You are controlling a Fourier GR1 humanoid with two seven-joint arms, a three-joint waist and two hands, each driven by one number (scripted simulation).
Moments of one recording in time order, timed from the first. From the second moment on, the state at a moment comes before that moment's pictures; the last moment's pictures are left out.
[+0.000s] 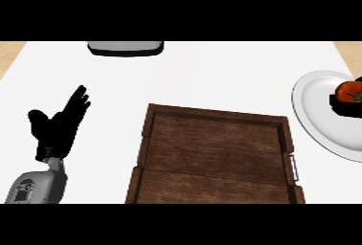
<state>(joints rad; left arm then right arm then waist) -0.17 0.19 0.10 -1.43 0.01 -0.01 0.17 -0.41 -0.35 -0.46 -1.25 0.94 -0.18 0.15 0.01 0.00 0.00</state>
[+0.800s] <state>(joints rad) -0.18 0.19 0.11 -1.41 0.00 -0.02 0.17 -0.47 -0.48 -0.57 -0.87 0.67 -0.12 -0.31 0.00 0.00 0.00</state>
